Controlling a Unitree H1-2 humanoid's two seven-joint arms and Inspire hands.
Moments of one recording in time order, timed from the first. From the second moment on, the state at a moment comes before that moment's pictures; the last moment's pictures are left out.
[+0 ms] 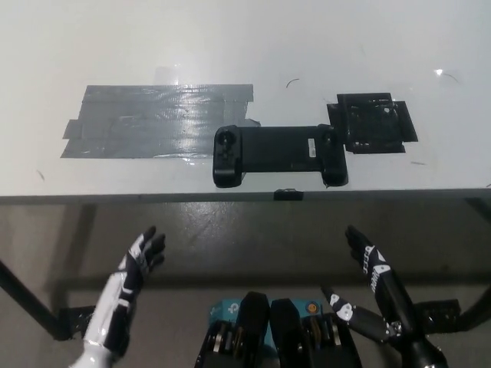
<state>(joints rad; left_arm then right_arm) 0.04 0.18 -0.06 -0.21 0.01 -0.10 -0.11 0.01 -0.08 0.15 0.02 -0.04 -0.15 0.10</state>
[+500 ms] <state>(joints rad) -0.32 0.32 -0.11 -0.20 -0.01 0.16 -0.25 0.06 -0.08 0.14 0.00 -0.05 -0.15 0.11</state>
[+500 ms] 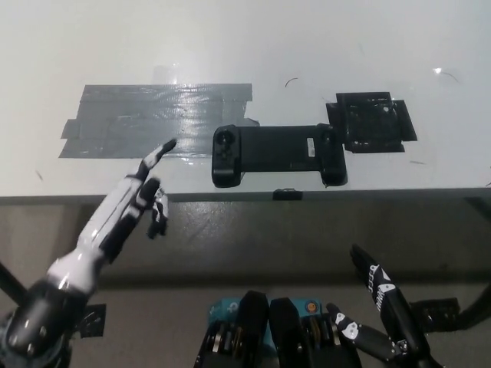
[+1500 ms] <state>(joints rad) -0.67 0.39 -0.27 0.31 -0.18 0.45 -0.55 0.04 -0.10 0.14 -0.02 -0.05 -0.15 0.11</state>
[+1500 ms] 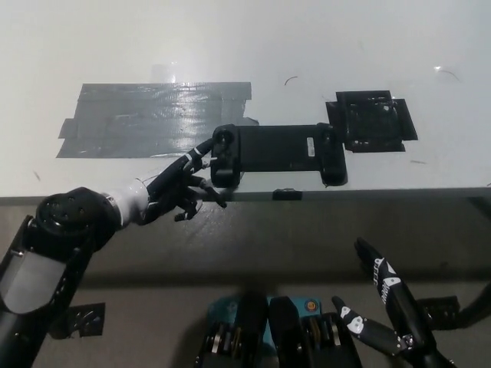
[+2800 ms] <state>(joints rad) -0.91 0.49 -0.47 0.58 -0.42 0.46 -0.61 0.01 -0.10 0.14 -0.02 -0.06 -0.15 0.12</state>
